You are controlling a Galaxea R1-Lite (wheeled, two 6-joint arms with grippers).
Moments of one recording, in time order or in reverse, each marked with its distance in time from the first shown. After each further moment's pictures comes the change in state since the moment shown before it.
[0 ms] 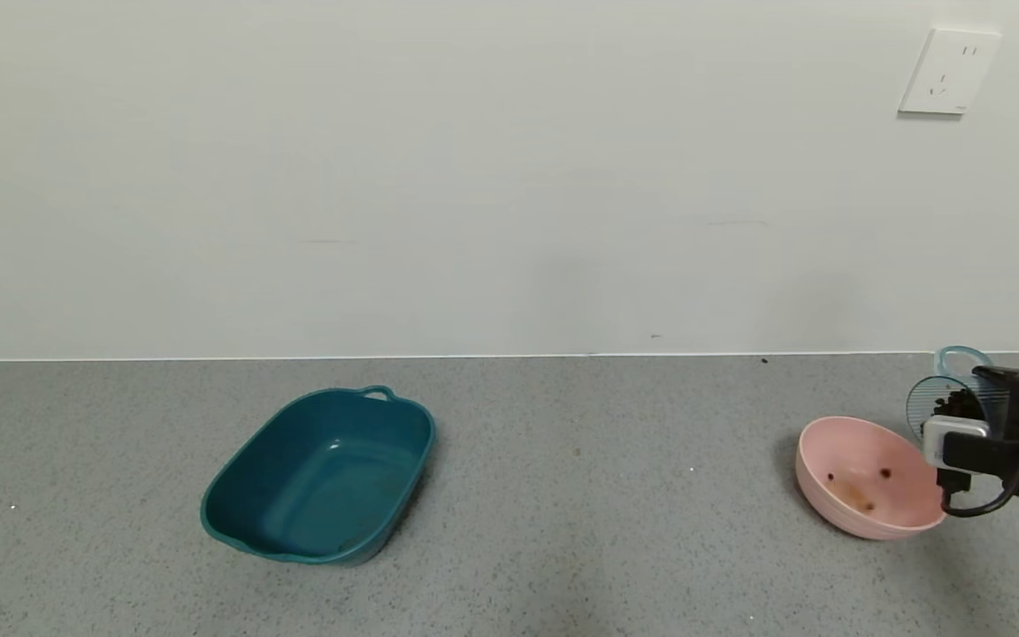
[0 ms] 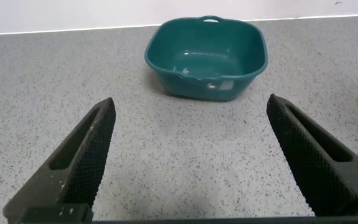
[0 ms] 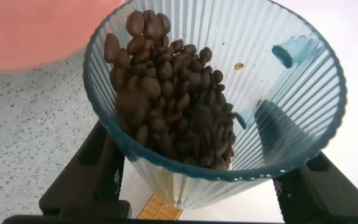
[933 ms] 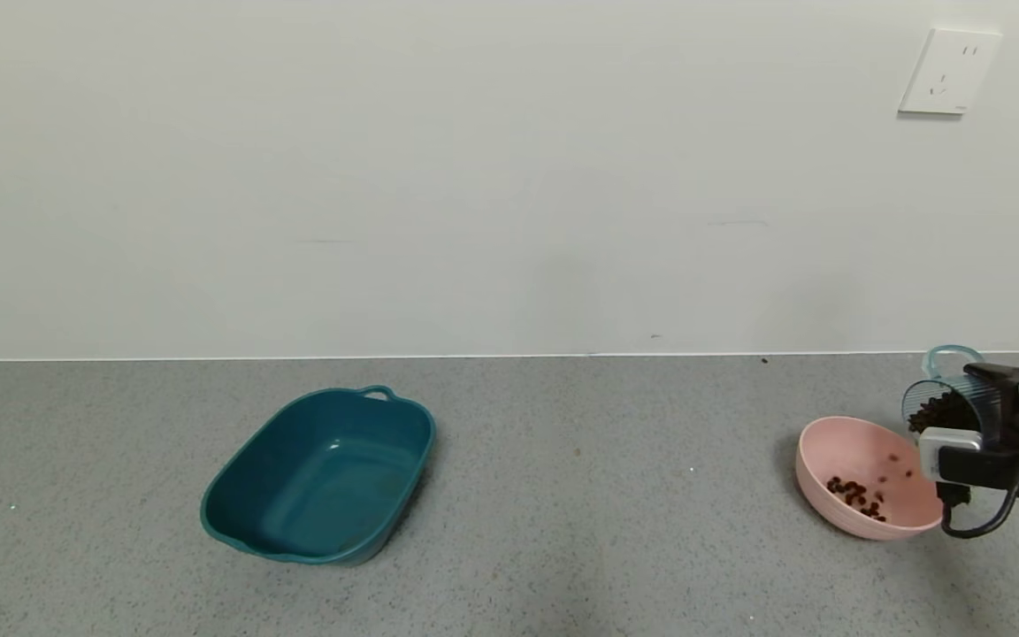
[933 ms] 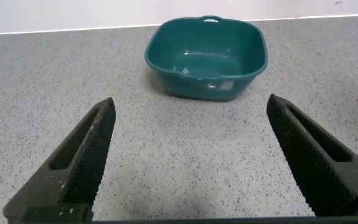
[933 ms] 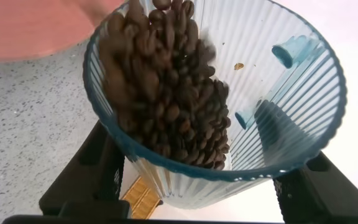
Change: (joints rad) left arm 0.000 0.000 0.000 0.000 0.000 0.000; right arm 0.015 0.003 0.036 -0.079 0.000 -0.121
